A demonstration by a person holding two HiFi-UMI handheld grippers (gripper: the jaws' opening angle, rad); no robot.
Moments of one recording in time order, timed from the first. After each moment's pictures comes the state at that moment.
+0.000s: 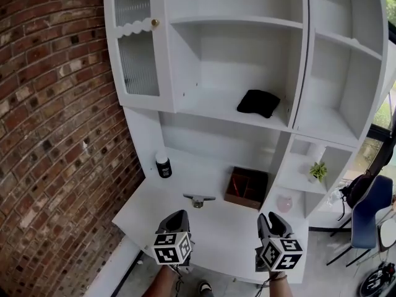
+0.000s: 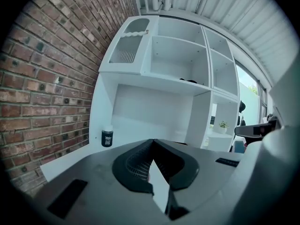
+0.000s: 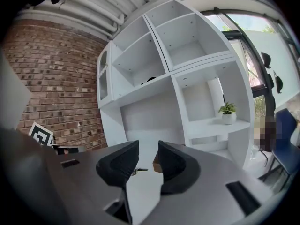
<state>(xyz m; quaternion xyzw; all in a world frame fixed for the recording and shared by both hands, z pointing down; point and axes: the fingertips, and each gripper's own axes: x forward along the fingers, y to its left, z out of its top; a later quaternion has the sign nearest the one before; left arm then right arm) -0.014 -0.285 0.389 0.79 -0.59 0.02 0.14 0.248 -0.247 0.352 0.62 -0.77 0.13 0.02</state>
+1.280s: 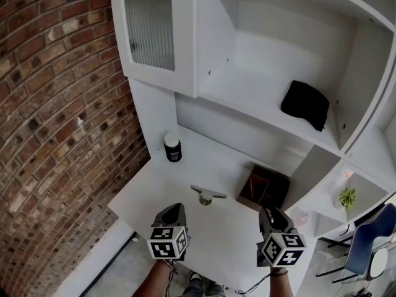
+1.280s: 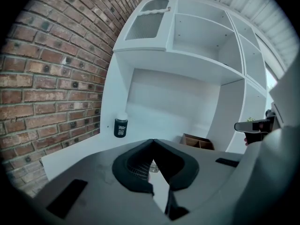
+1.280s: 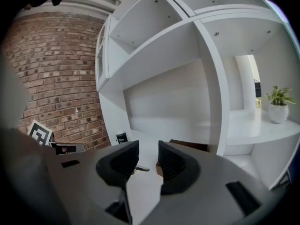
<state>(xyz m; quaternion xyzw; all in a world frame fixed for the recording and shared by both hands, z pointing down) -0.056 -0.366 0.452 0.73 -0.65 0.05 0.21 0.215 -0.380 0.398 0.56 -0.81 0.15 0.10</state>
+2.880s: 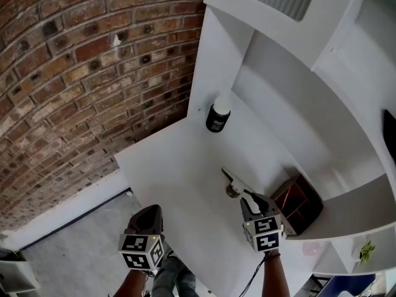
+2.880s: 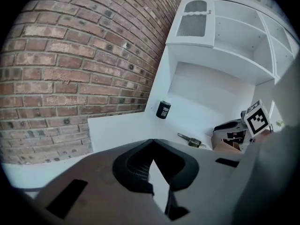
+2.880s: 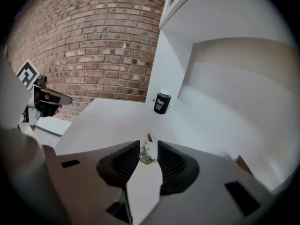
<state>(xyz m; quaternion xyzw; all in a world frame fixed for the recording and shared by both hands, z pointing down) -0.171 -0.275 0.565 0.59 -0.75 0.02 0.29 0.038 -0.450 0.552 0.29 -0.88 -0.01 0.39</state>
